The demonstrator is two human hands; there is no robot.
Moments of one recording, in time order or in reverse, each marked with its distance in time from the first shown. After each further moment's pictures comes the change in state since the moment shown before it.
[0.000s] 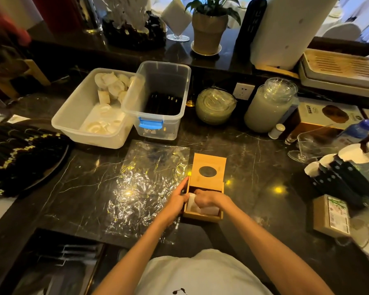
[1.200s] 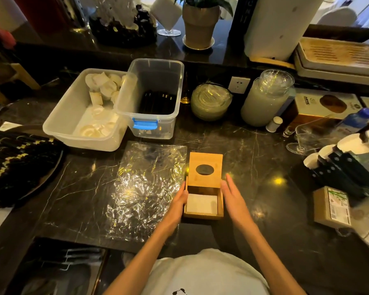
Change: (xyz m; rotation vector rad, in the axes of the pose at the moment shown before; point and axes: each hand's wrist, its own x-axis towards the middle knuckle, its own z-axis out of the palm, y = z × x) left_hand -0.016 -0.006 0.008 0.002 -0.030 0.016; right_hand -0.053 0.059 0.030 0.987 0.634 -0.238
